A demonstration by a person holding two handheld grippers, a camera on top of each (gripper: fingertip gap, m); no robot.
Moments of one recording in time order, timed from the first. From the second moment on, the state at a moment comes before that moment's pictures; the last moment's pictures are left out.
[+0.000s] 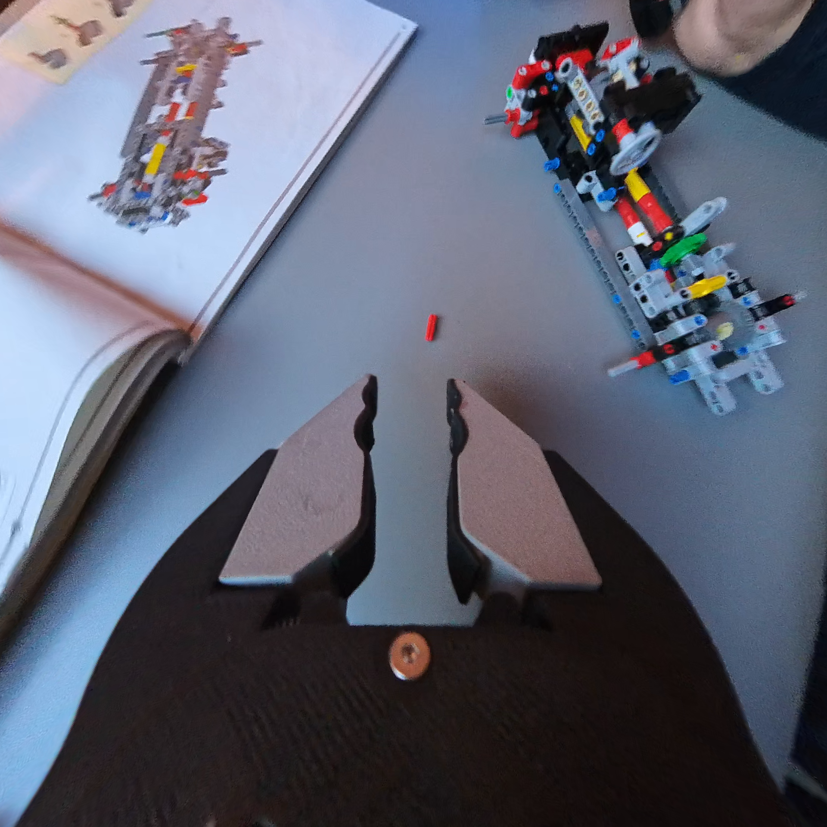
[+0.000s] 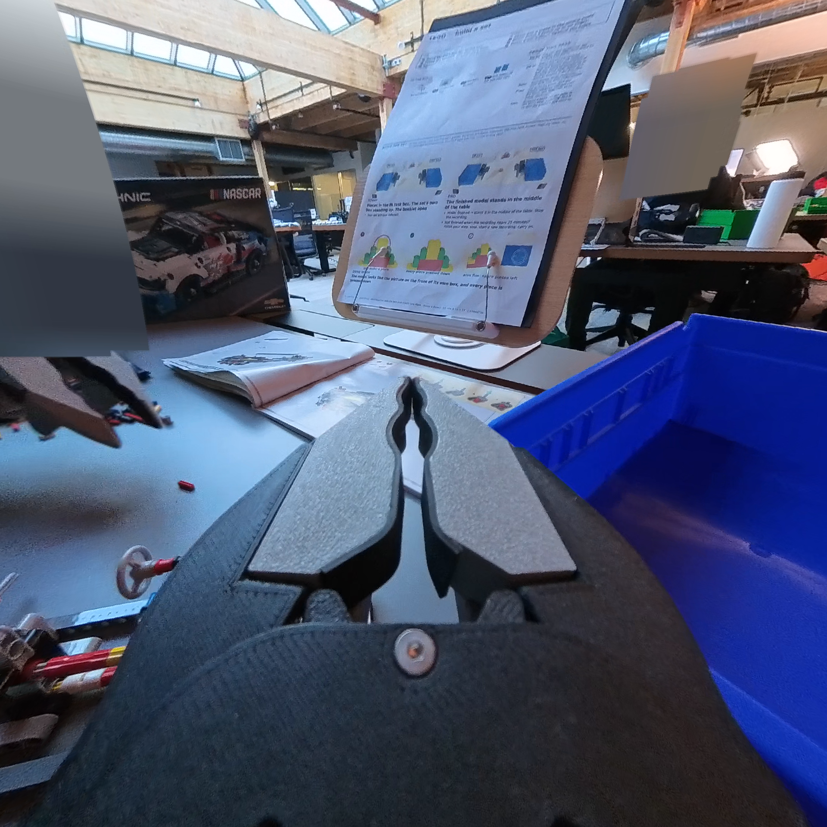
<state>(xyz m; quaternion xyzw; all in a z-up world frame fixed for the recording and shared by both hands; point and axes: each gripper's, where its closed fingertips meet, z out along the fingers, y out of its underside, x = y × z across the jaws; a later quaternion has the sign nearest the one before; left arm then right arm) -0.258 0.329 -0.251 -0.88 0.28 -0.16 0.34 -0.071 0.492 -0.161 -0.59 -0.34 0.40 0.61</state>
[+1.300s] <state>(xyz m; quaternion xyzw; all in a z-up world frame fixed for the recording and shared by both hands) -0.376 0.240 -0.254 -0.92 0.15 -0.01 0.35 -0.060 0.502 -0.167 -0.61 -0.31 0.38 0.62</state>
